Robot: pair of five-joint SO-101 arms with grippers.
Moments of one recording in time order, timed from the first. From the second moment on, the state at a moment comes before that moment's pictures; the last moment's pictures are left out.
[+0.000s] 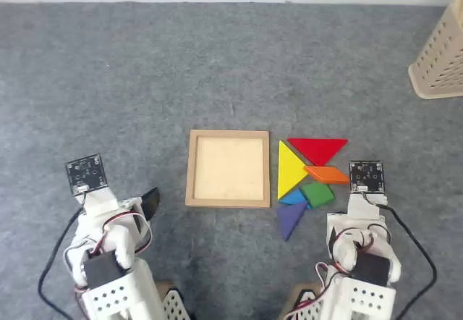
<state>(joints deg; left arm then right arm) -28.7 -103.8 97.3 72.6 2.2 10.0 -102.9 95.7 74.3 11.8</state>
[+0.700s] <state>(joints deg) -28.7 -103.8 97.3 72.6 2.2 9.9 -102.9 95.7 73.3 11.8</state>
